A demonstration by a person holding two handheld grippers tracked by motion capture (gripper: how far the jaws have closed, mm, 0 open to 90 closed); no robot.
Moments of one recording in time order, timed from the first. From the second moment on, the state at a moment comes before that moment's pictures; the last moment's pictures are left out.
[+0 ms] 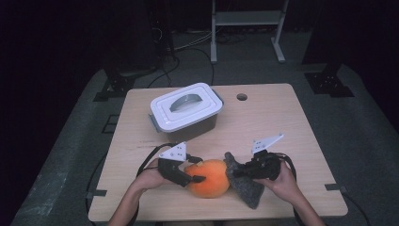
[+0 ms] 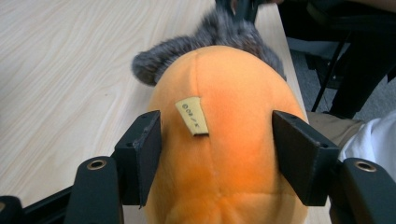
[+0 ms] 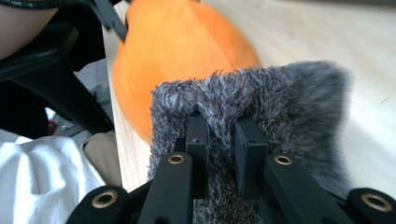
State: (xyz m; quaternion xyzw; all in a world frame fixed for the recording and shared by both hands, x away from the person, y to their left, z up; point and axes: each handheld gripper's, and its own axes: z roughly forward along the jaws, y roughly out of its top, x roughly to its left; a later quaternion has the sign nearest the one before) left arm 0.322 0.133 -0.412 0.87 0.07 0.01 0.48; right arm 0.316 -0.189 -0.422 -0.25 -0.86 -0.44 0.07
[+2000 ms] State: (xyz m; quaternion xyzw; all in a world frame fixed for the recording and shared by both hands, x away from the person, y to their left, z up) left arm 0.306 0.101 -0.409 0.87 0.05 0.02 0.49; right arm 0.293 -0.184 -0.381 -0.20 -0.85 -0.48 0.00
